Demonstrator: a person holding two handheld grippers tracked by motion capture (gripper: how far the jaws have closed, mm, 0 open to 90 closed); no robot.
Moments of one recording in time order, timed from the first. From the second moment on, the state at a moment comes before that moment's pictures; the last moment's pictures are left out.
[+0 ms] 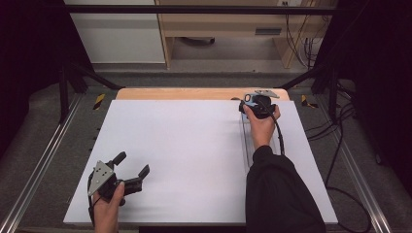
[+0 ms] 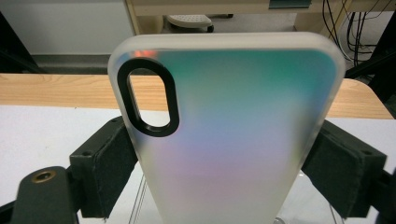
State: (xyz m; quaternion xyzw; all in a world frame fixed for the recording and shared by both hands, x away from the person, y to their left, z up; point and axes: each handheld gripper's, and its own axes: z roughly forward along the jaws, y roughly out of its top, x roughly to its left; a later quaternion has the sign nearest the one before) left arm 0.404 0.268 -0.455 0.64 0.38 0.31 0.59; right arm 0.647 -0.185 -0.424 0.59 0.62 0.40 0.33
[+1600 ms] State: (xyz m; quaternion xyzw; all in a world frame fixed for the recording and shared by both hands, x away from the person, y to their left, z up) left arm 0.404 0.270 -0.455 0.64 0.38 0.31 0.59; right arm 0.640 -0.191 -0.414 0.58 0.63 0.39 0.35
